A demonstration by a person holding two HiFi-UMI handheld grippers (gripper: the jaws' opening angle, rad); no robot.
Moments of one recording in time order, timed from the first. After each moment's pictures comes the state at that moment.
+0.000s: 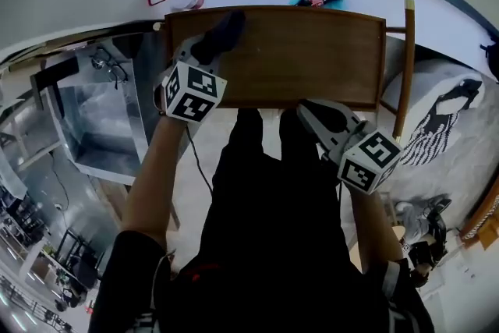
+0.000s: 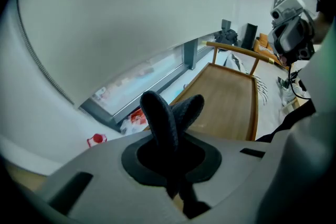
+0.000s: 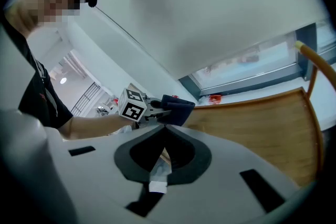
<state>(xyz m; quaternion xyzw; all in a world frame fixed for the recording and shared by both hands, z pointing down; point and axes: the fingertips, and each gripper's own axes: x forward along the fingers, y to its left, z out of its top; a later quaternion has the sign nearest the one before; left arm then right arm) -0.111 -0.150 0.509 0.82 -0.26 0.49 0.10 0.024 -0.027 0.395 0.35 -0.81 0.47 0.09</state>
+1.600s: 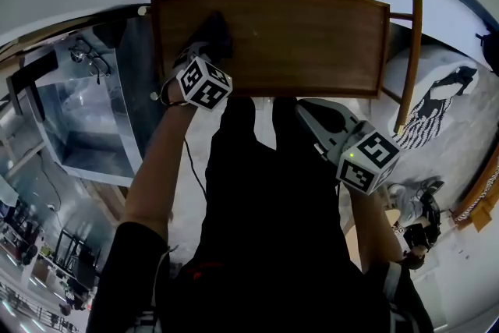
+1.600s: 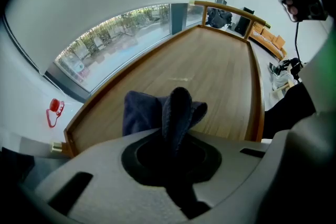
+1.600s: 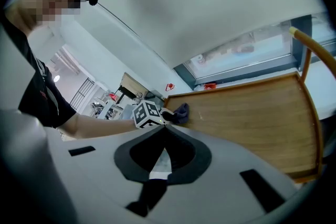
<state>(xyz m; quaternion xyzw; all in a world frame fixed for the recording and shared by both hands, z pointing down) -0.139 -0.084 0.638 0.78 -0.19 0.58 0.13 0.004 0.001 0.427 0.35 -0.79 0.49 0.13</state>
